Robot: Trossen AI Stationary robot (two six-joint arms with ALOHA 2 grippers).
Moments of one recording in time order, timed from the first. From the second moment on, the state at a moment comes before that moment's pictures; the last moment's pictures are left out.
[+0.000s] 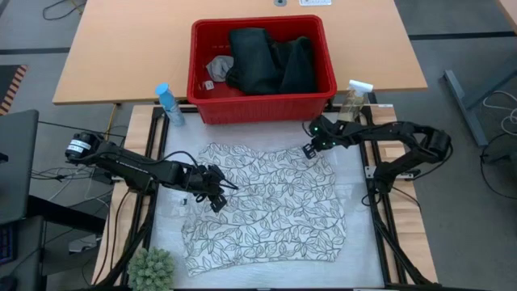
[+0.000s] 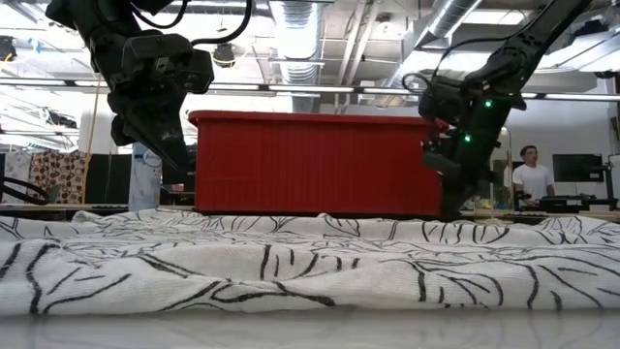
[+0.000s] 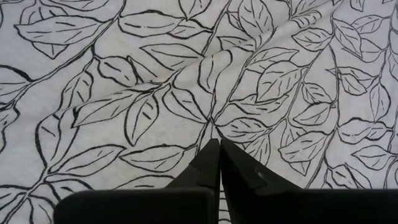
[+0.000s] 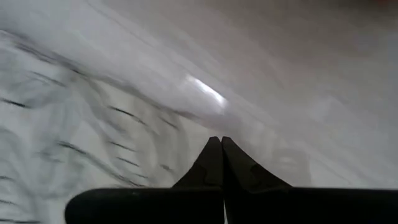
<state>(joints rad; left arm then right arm) -0.19 1.31 0.73 -0.40 -0.19 -0.79 -0.56 1.41 0.66 -0.28 0.10 0.33</state>
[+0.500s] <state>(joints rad) -0.19 1.31 0.73 -0.40 -0.21 -0.79 -0.54 1.54 0.66 -0.28 0.16 0.38</state>
